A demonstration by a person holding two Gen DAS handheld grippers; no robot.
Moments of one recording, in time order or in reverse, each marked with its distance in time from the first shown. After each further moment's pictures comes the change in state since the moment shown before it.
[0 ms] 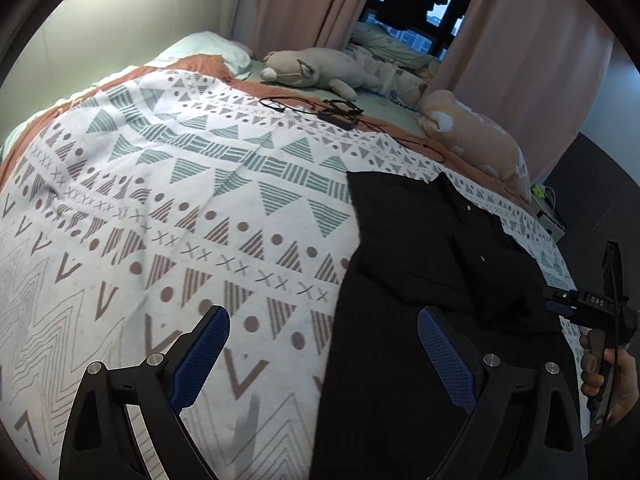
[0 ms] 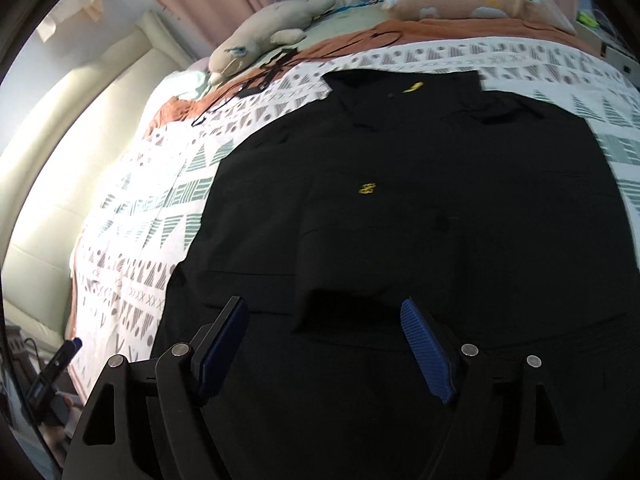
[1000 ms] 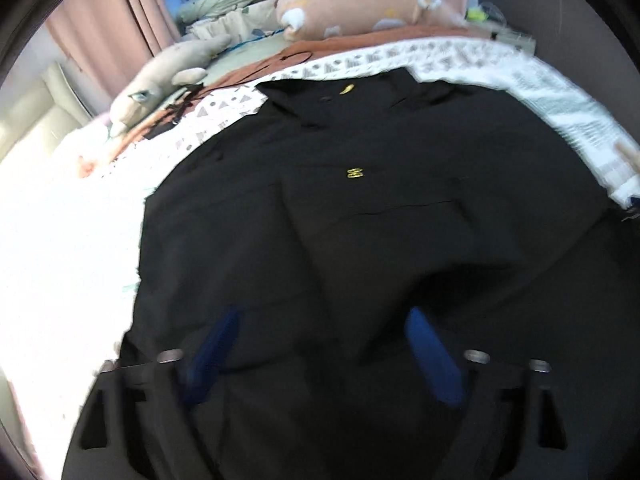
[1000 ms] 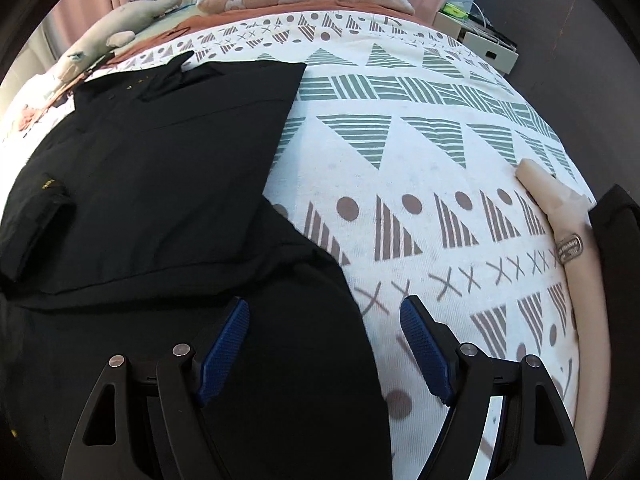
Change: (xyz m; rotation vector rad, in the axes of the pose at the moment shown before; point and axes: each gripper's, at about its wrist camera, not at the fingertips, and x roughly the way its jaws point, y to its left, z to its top) left arm 0.188 -0.264 -0.035 0.628 0.210 0.192; right arm -0.030 -0.221 -0.020 0.056 0.021 -0.546
